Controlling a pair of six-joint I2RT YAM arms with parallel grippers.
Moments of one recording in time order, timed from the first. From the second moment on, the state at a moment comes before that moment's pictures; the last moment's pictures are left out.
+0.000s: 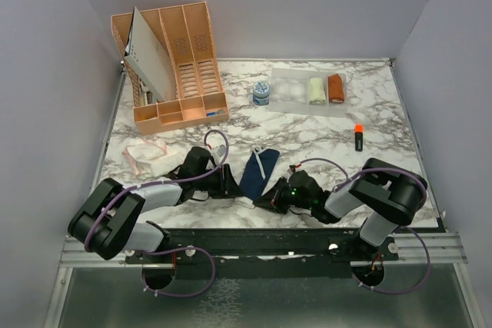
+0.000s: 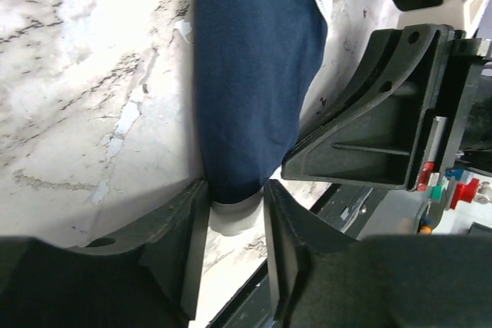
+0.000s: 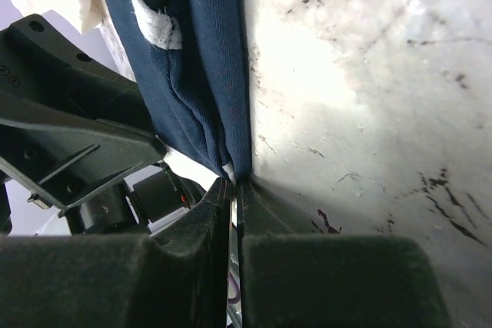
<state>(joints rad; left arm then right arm) -0.55 1.34 0.35 0.22 0.55 -0.71 0.92 1.67 0.26 0.84 -0.17 1.47</state>
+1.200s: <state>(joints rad) -0.53 1.39 0.45 0.08 0.51 -0.62 0.93 1.28 0.38 0.47 -0.14 -0.09</state>
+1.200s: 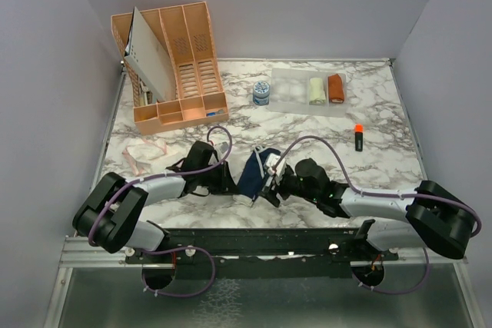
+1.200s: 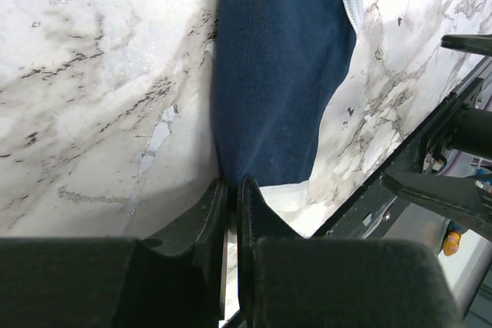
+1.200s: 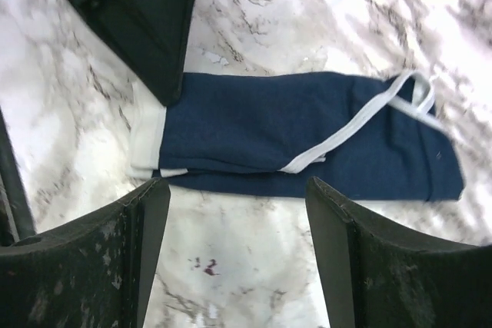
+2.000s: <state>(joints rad) -0.51 1.37 0.44 0.06 0.51 -0.59 1.01 1.33 0.36 0.47 -0.25 -0.86</state>
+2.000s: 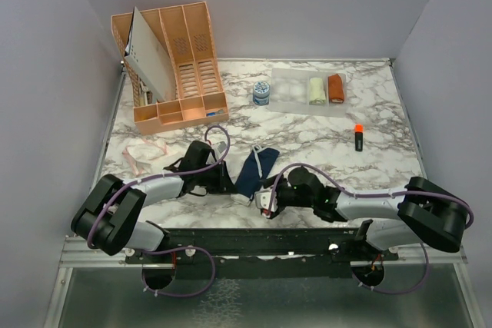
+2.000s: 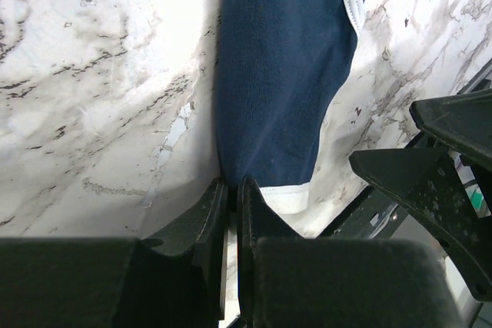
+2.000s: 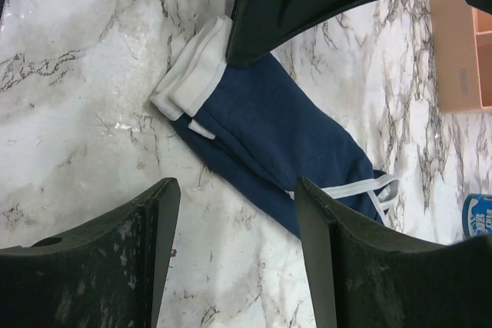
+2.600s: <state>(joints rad) -0.50 1.39 0.46 0.05 0.51 -0.58 1.07 1.51 0.45 0.47 -0.33 -0.96</state>
